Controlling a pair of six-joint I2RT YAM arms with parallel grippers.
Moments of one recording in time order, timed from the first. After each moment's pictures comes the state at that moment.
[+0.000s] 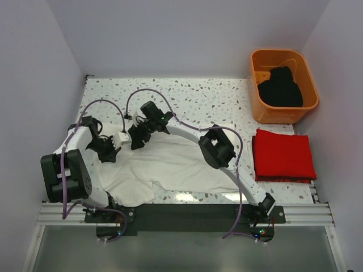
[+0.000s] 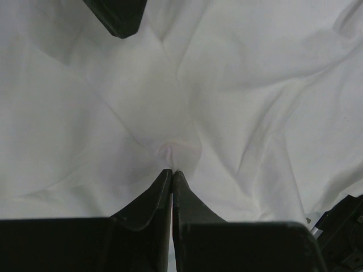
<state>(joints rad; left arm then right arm) 0.24 1.49 0.88 -0.98 0.46 1.33 0.87 2.58 2.20 -0.38 -0.67 -0.02</state>
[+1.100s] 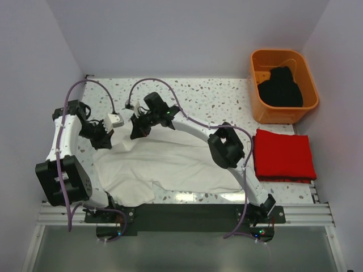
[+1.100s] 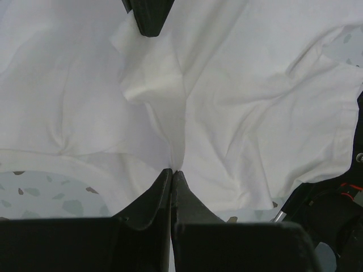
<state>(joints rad) 0.29 1.47 1.20 -1.26 0.57 1.27 0.85 2.43 2.11 -0.30 -0.70 0.04</state>
